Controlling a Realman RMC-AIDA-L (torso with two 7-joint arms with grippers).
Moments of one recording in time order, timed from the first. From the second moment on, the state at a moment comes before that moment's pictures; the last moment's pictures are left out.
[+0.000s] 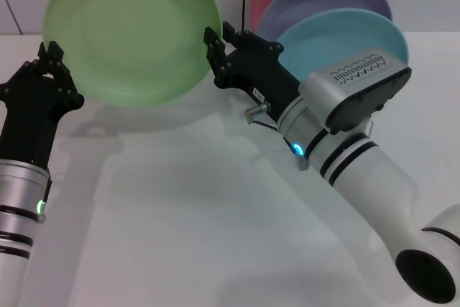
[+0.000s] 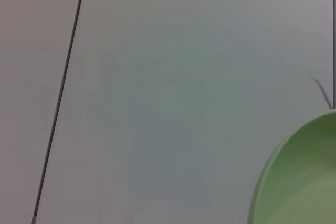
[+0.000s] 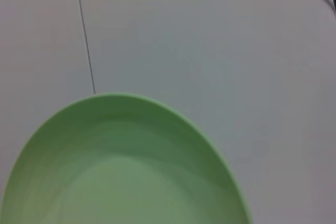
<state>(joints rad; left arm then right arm) -0.34 -2.08 -0.61 -0.49 2.00 1.33 0.05 0.77 2.09 0.27 0.58 -1.72 -0.98 -0.02</state>
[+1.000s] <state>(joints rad) -0.35 -2.08 -0.61 -0.48 2.00 1.31 0.05 0.77 2.09 0.29 0.59 -1.72 -0.94 -0.02</state>
